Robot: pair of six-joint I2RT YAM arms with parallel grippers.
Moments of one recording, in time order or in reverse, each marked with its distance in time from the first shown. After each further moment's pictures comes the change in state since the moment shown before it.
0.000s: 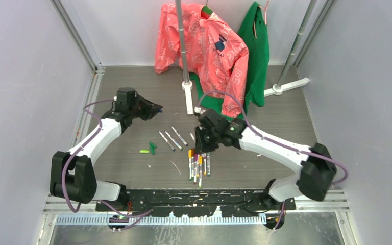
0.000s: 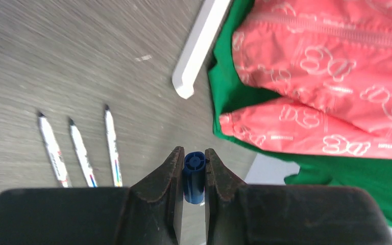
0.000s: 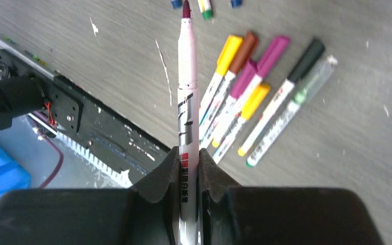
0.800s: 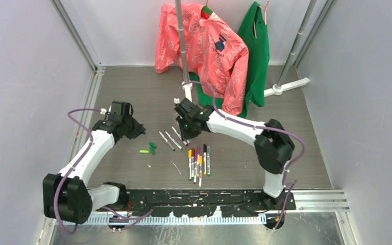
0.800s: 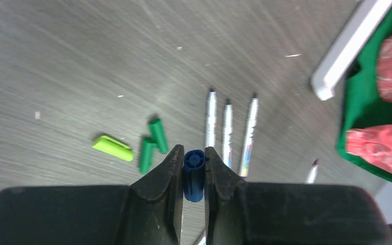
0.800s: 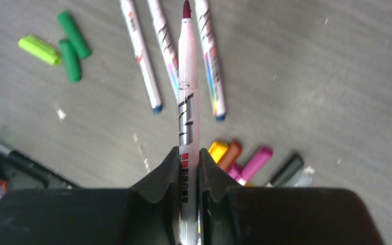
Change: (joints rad) left arm 0.080 -0.184 -0.077 -0.380 -0.240 0.256; right arm 0.011 0.332 0.260 0.005 0.124 -0.076
